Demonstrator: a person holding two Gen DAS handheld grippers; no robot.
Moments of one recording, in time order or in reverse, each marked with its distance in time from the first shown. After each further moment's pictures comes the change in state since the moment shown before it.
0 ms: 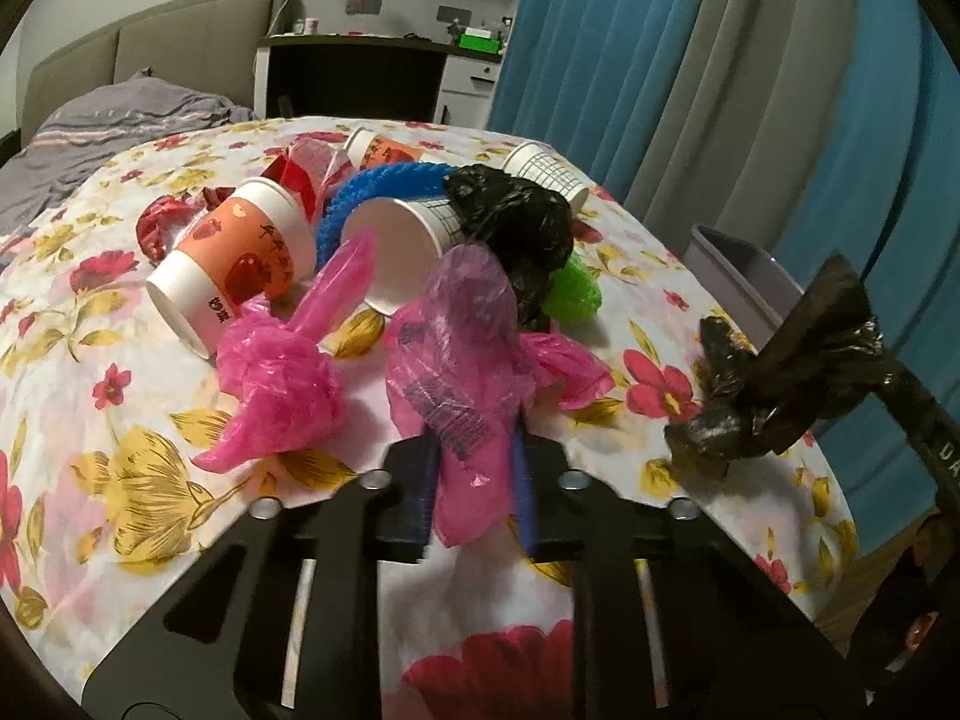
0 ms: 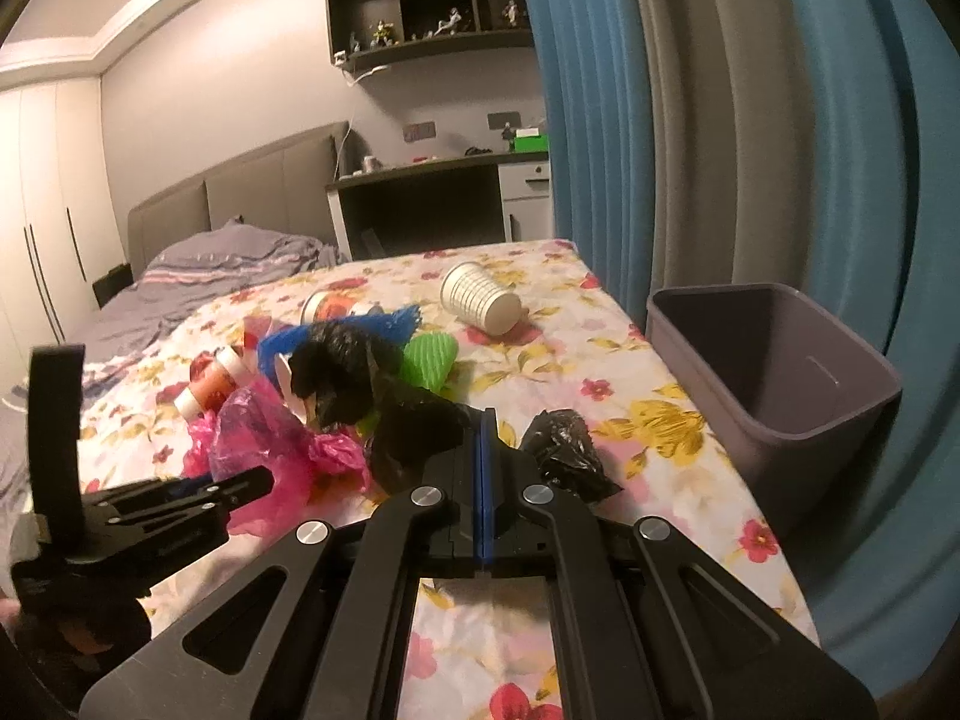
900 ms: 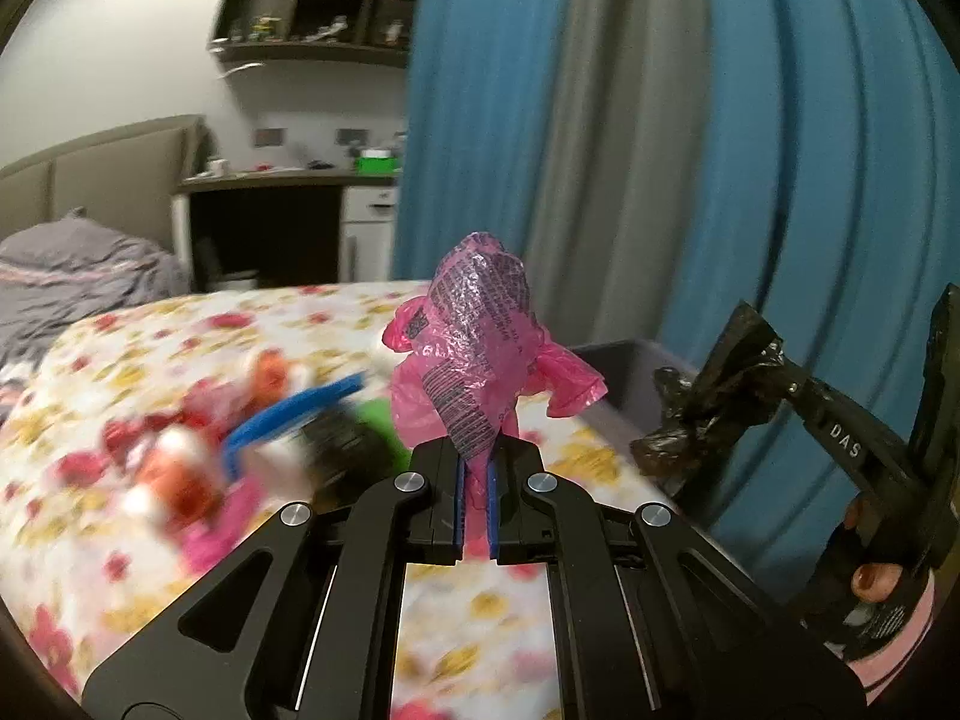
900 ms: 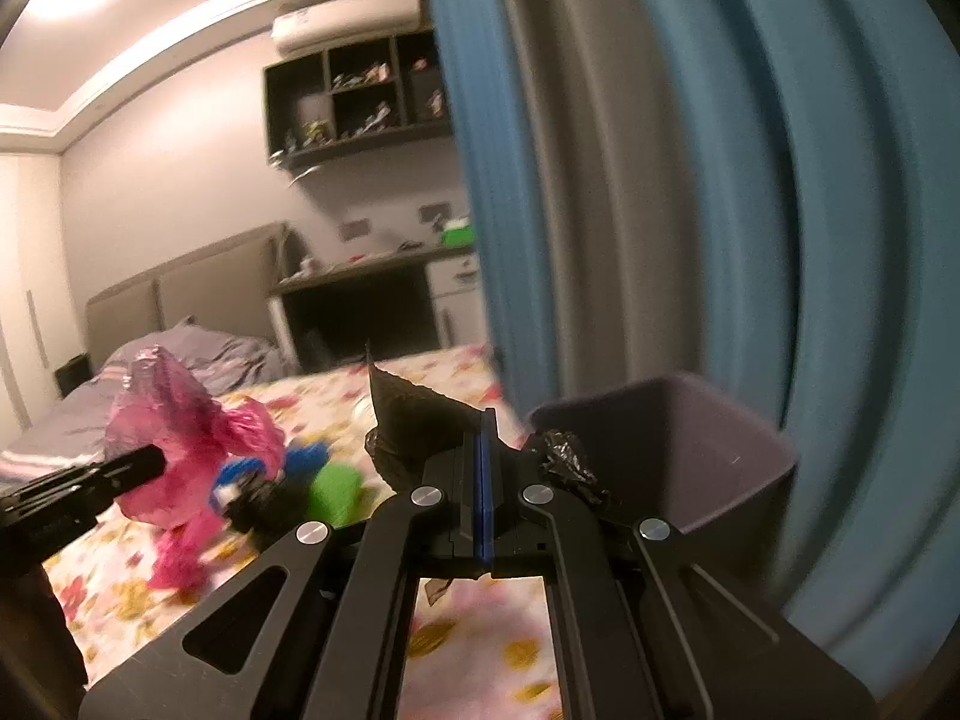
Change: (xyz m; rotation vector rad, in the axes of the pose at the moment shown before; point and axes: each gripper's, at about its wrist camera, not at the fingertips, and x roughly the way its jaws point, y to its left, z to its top) left arm -0.068 -0.090 0.071 0.191 -0.250 -0.170; right arm -0.053 -0.082 0.049 0.089 -0.221 -0.141
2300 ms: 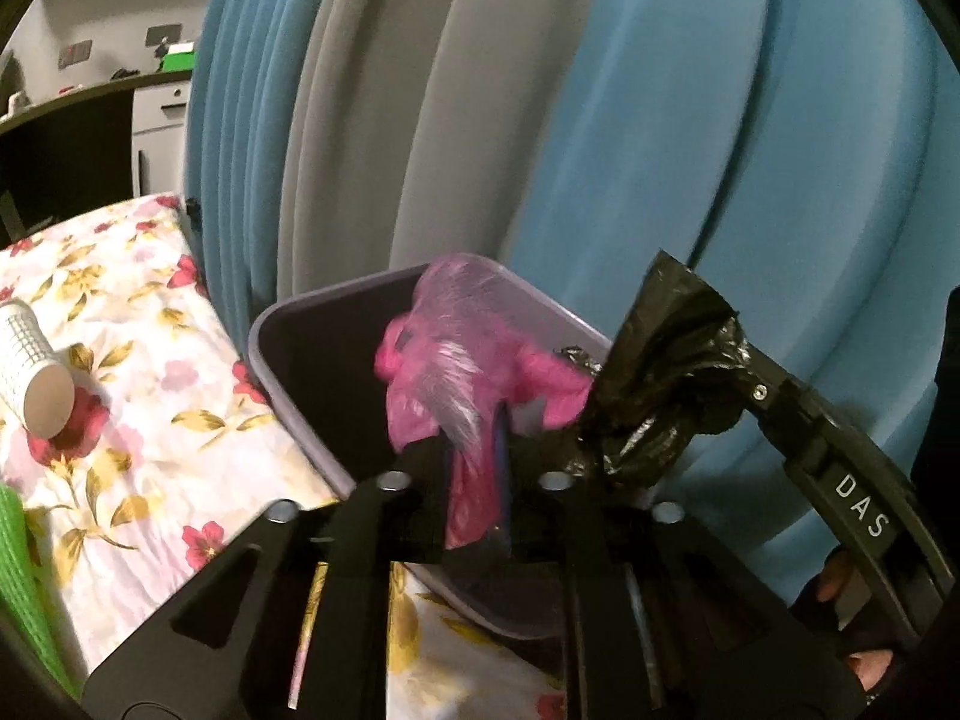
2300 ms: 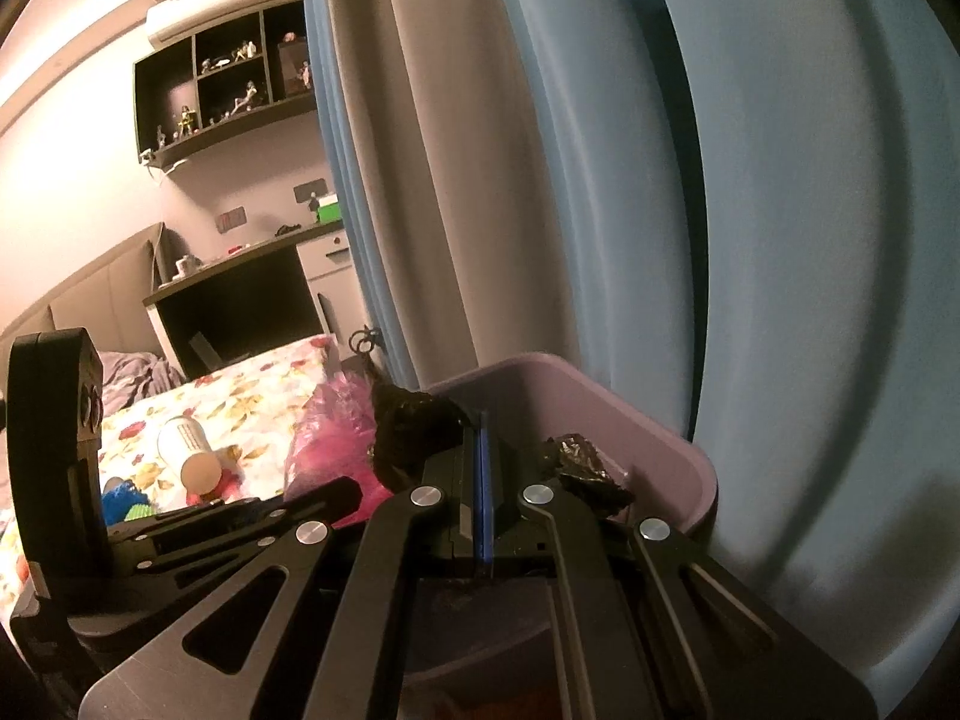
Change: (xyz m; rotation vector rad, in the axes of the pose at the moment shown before) left arm 0.278 -0.127 0.007 0.041 0.274 -0.374; right arm 0.109 -0.120 0.000 0.118 0.101 -0.204
